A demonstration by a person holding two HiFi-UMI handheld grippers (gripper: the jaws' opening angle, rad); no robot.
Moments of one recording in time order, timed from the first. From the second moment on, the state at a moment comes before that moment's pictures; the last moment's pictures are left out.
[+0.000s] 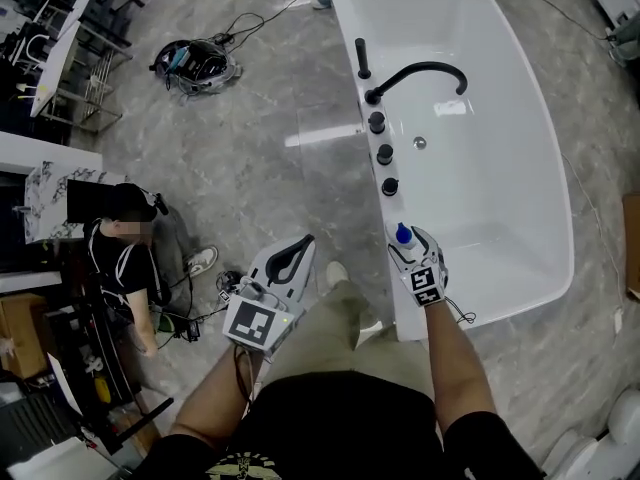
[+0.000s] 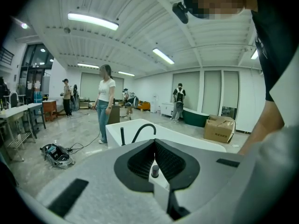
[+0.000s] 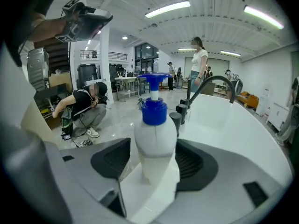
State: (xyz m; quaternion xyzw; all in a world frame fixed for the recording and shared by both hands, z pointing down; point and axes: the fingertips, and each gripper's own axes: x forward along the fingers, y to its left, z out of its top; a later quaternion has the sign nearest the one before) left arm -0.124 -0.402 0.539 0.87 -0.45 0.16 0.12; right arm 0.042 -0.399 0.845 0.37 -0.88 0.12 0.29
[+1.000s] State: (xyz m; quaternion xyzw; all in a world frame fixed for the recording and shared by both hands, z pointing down) left arm -0.020 -0.307 0.395 0.85 -0.52 0.02 0.03; right arm 0.205 -0.277 0.458 0.42 -0.91 0.02 0.06
